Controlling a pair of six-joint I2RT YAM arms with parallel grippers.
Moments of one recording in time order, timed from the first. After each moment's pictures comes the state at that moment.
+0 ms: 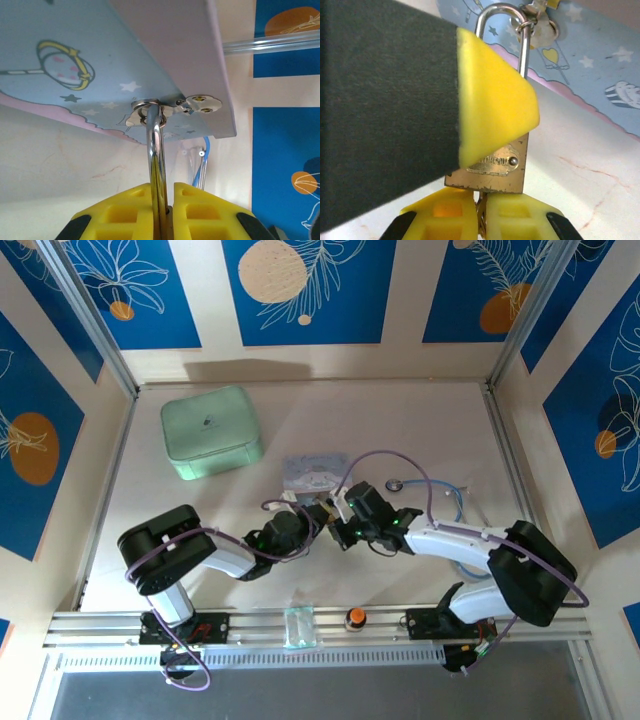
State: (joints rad) left arm -0.99 1.70 0.47 0.91 -0.20 -1.49; right arm 0.78 1.35 0.62 -0.13 -0.17 0.21
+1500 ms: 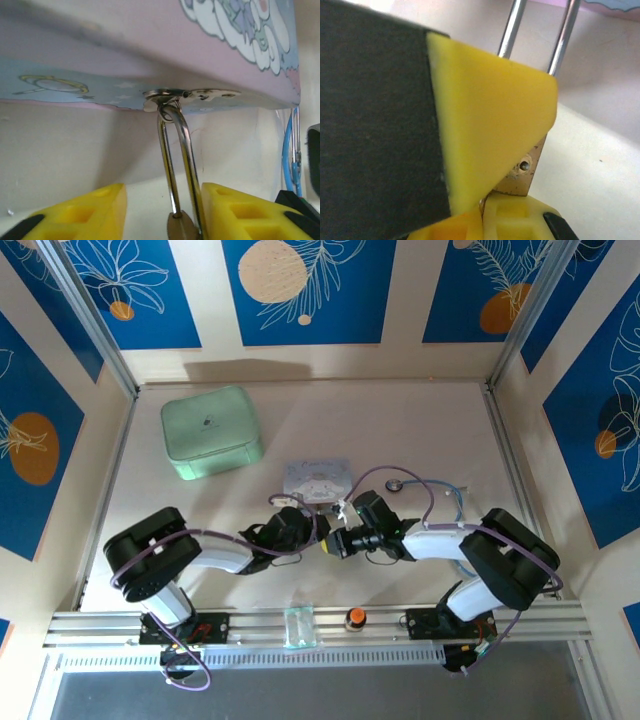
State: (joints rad) left arm -0.96 1.62 0.52 0.50 -0.09 -1.15; right arm 0.76 1.48 0.47 0.20 -0.47 0.51
